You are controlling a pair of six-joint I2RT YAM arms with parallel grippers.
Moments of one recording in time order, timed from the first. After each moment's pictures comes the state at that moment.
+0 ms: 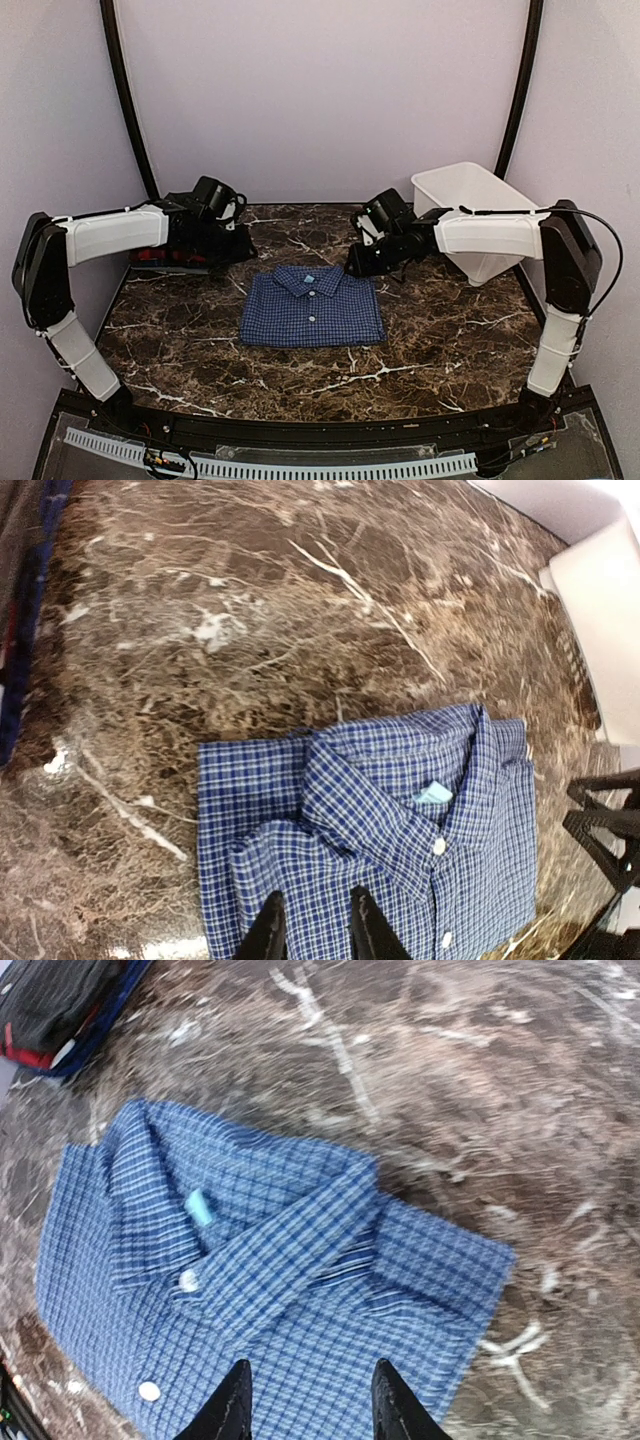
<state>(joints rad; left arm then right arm) -0.50 1.66 1.22 -0.47 0.09 -0.59 0.73 1.85 1.35 -0.39 -0.06 0.40</state>
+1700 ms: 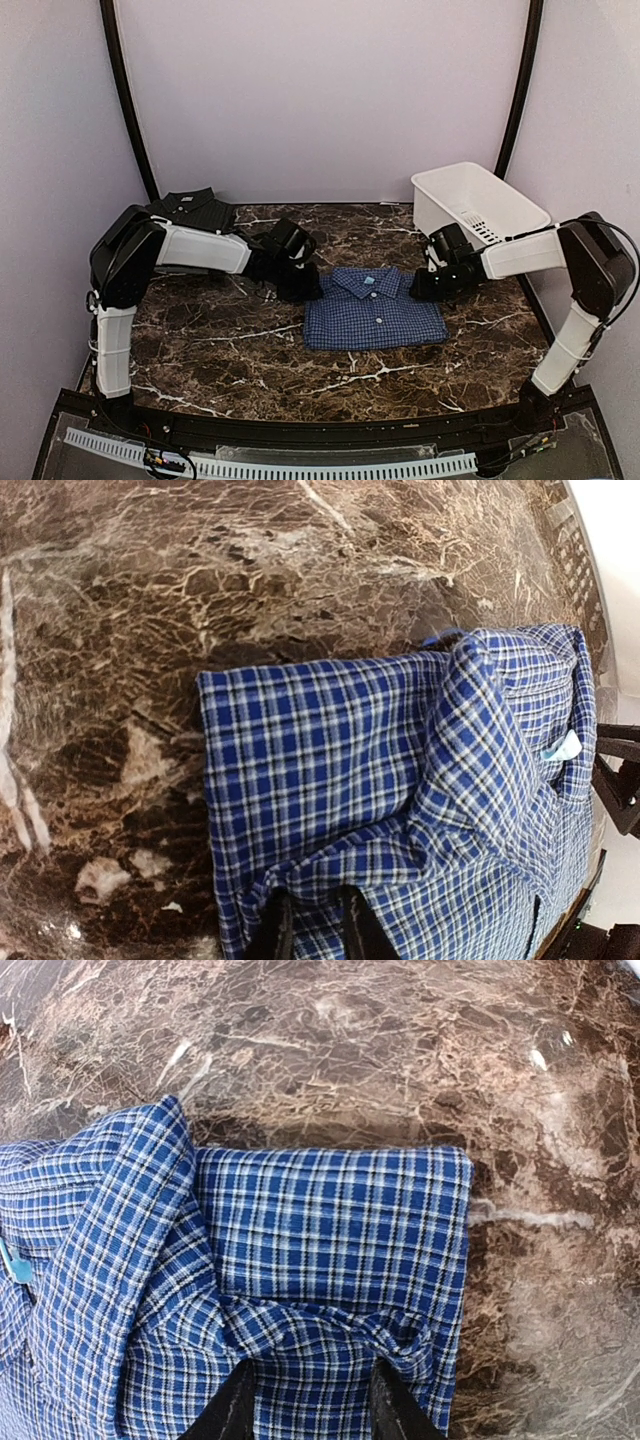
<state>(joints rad) -0.75 2.09 1.39 -0.24 0.19 -0.81 0.45 1.70 0.86 -0.16 -0.06 0.44</state>
